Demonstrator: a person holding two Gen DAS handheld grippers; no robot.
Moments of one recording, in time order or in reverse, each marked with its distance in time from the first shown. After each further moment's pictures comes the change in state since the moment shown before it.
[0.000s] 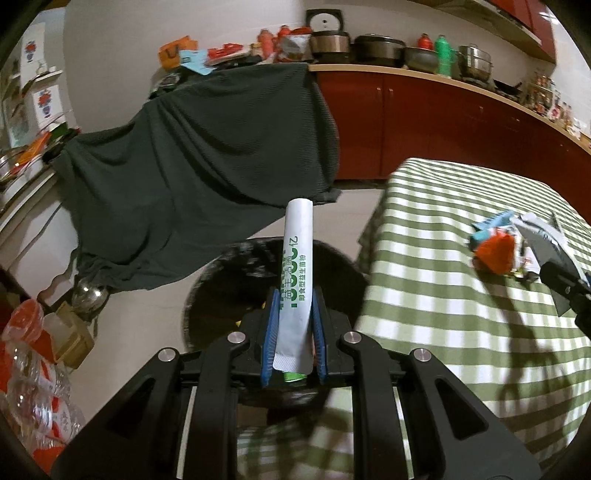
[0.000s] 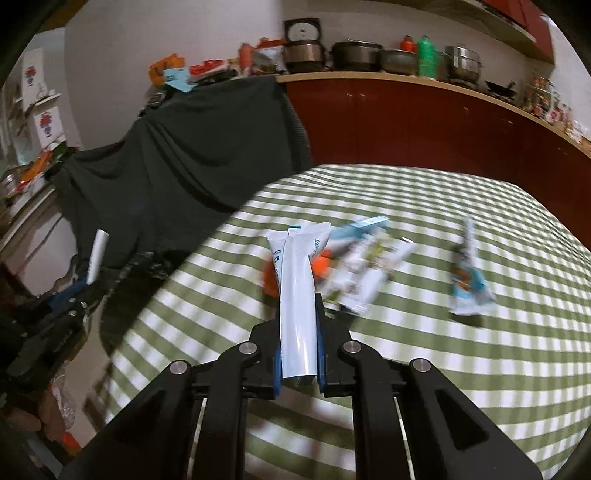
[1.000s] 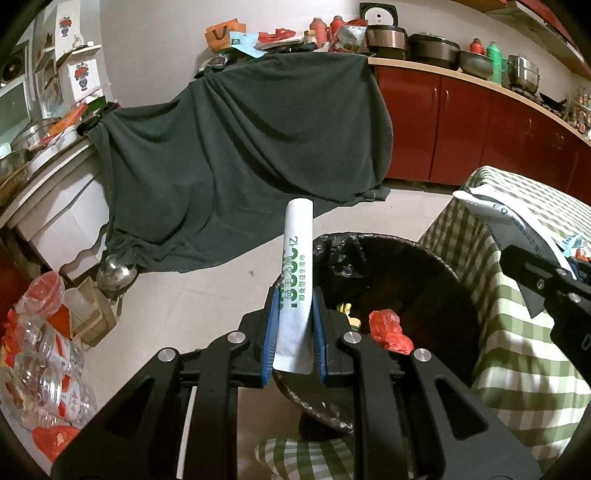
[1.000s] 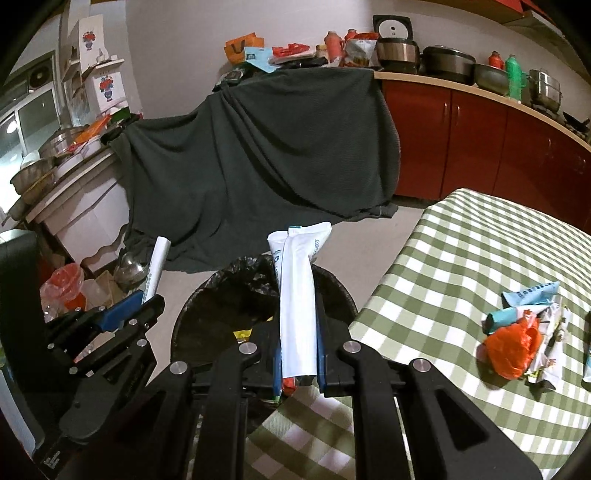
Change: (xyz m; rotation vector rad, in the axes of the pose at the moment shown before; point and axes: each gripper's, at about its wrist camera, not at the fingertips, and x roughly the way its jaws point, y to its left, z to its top) left arm 0.041 0.077 0.001 -0.094 0.032 0.118; right arm 0.062 0.131 0.024 -0.154 0.034 0.201
